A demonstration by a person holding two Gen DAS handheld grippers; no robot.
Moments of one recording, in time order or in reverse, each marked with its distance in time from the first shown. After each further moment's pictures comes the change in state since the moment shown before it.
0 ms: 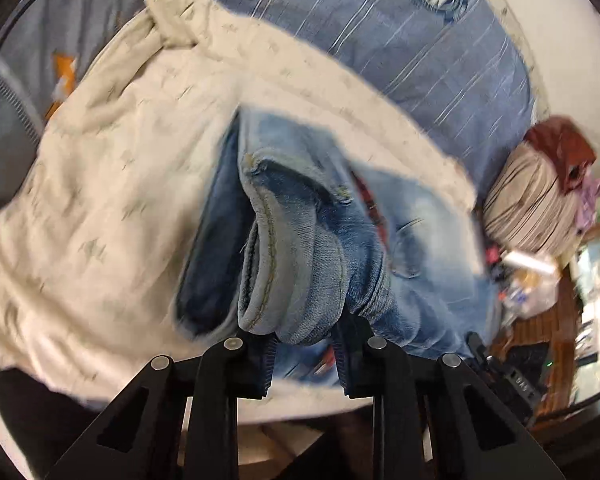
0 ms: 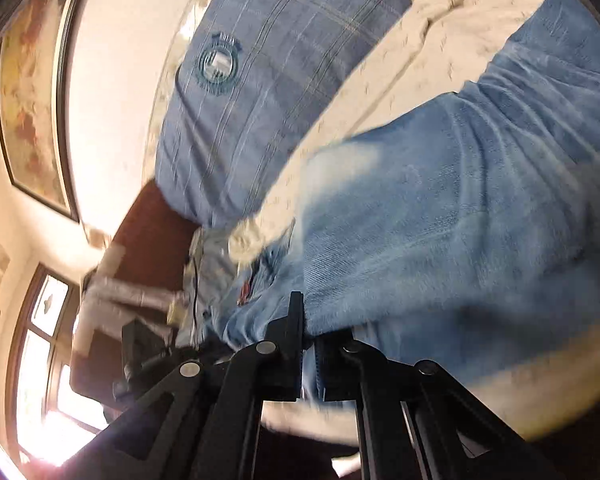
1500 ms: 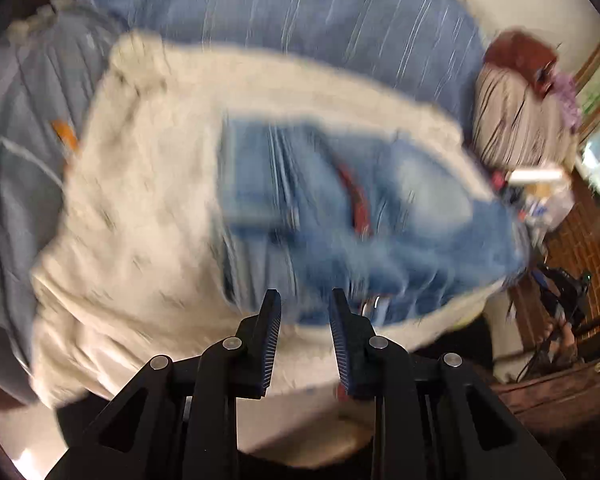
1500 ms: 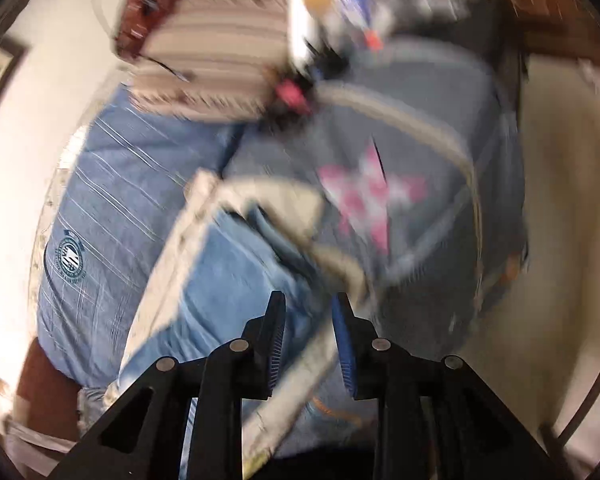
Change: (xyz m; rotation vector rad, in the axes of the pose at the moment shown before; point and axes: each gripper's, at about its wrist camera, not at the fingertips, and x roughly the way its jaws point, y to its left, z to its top) left arm -0.058 -0.020 -0.035 0.333 -0.112 0.037; right arm -0.225 -0.126 0.034 0.184 -0.578 -0.523
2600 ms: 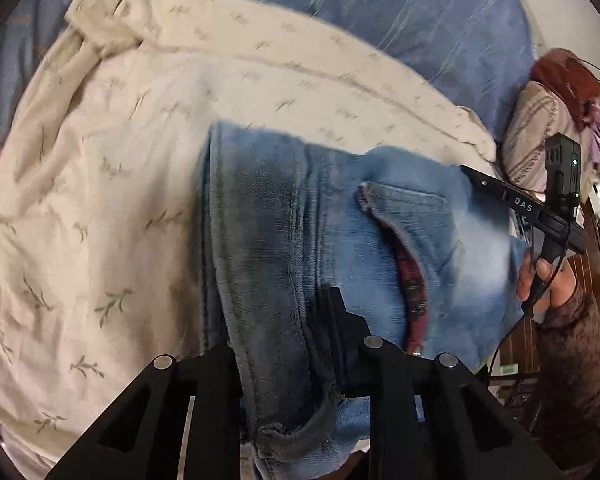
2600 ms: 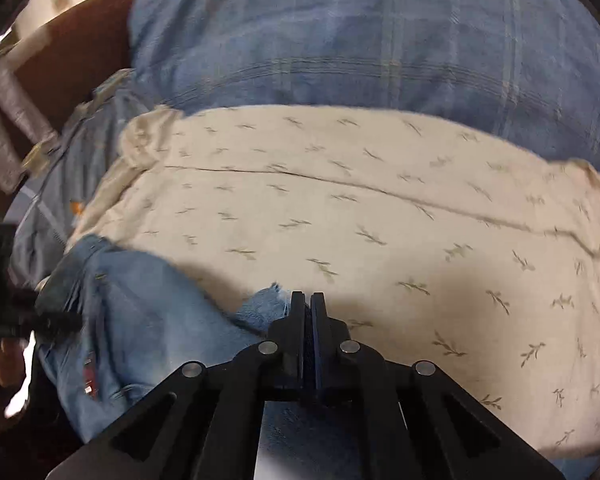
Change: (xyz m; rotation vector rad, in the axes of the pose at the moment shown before) left arm 0.158 0.043 0.080 -0.155 0.220 -0.050; right arm 0.244 0.344 -0.145 -1.087 0.594 0.188
